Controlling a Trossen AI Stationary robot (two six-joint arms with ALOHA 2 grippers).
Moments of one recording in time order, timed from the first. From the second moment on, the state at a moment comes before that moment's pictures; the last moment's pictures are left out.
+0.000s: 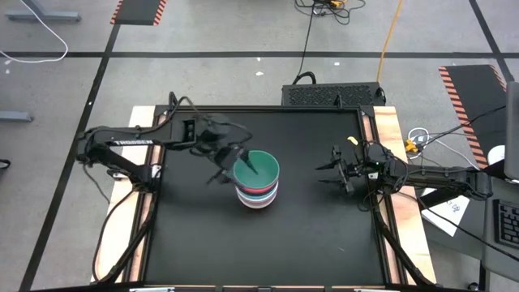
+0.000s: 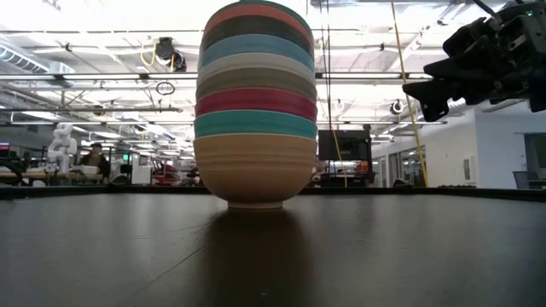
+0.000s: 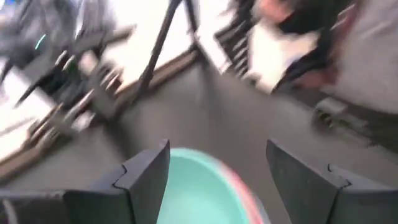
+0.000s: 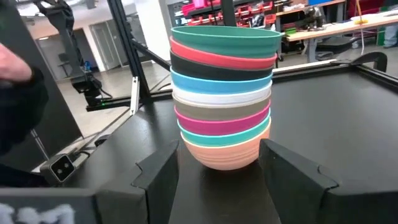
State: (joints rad) left arm 0.11 1.41 1.32 -0.47 0.61 0.57; right arm -0.29 0.47 0.02 0.42 -0.48 0.19
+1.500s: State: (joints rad) left arm 0.09 0.52 0.30 -0.18 0.24 0.36; right arm -0.25 0.49 0.04 0.29 -0.07 -0.02
